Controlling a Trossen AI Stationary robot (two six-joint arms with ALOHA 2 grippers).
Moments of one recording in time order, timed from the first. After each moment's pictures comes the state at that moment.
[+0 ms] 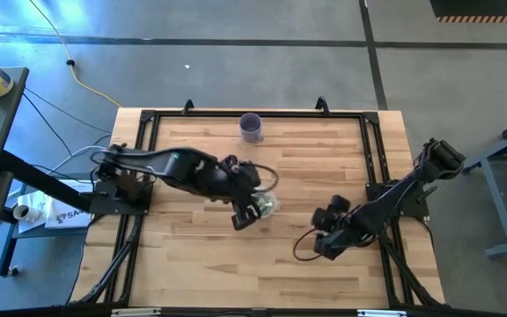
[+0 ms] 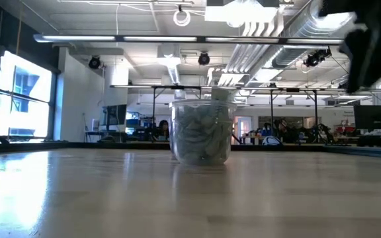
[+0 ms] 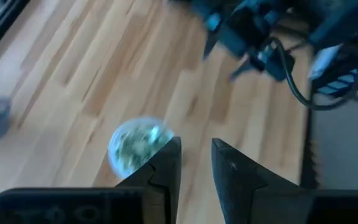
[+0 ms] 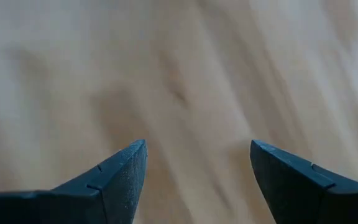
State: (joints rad) left arm -0.28 1.81 2.17 -1.26 -0.28 -0.53; right arm 0.62 1.47 0.98 -0.90 0.39 1.01
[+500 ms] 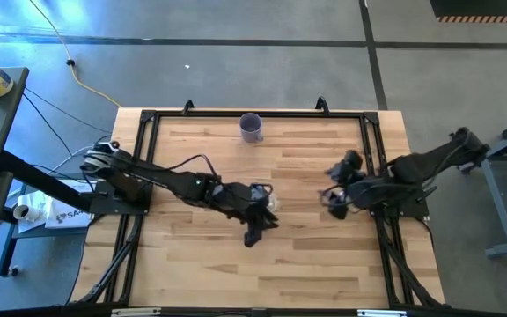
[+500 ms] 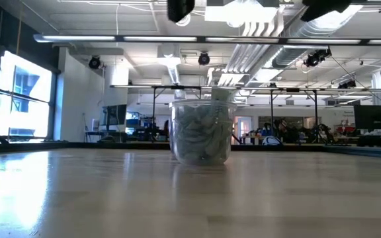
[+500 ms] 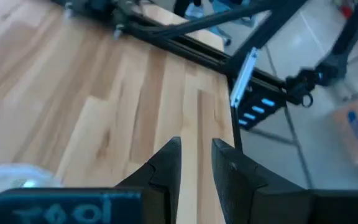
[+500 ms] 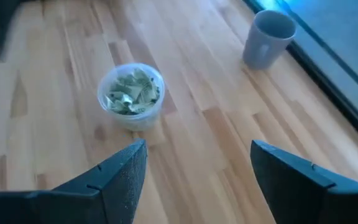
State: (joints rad) left arm -0.25 1.66 1.39 -0.20 -0.03 -0.51; right arm 0.44 1.06 1.11 -0.96 0.60 0.62
